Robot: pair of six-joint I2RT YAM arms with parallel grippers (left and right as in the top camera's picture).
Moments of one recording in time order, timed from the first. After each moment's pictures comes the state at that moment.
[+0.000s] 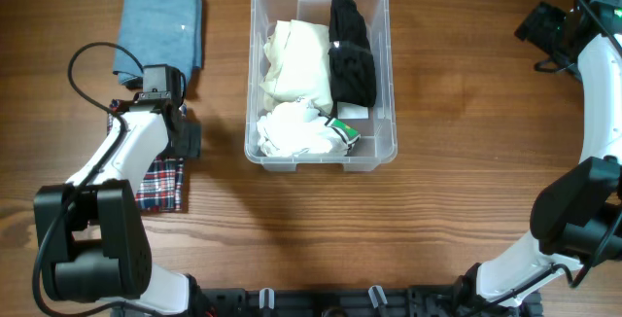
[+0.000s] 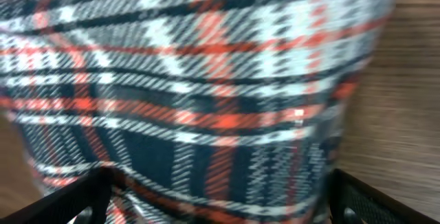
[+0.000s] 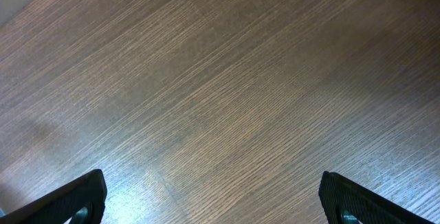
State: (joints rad) left arm 0.05 1.70 0.97 -0.65 -0.38 0.06; right arm -0.29 1.87 1.72 -0.90 0.13 0.36
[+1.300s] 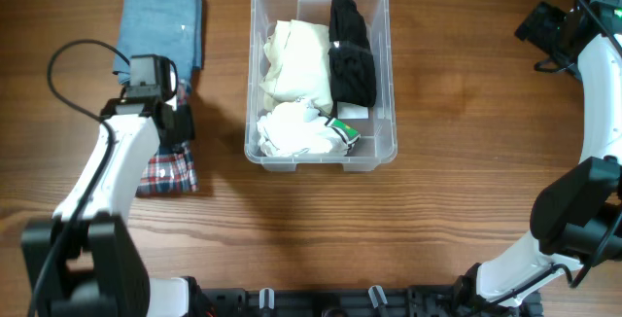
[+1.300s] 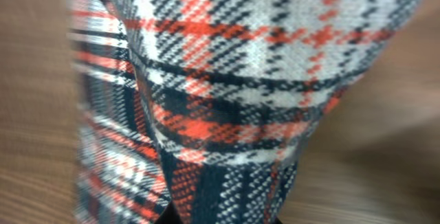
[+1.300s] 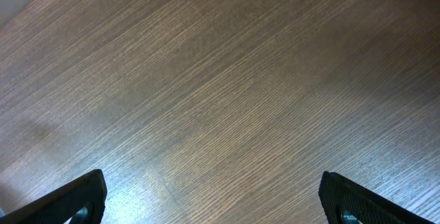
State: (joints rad) left arm 0.05 1.57 1.02 -0.67 -0.15 -0.08; right arm -0.29 1.87 1.72 -0.90 0.13 0.36
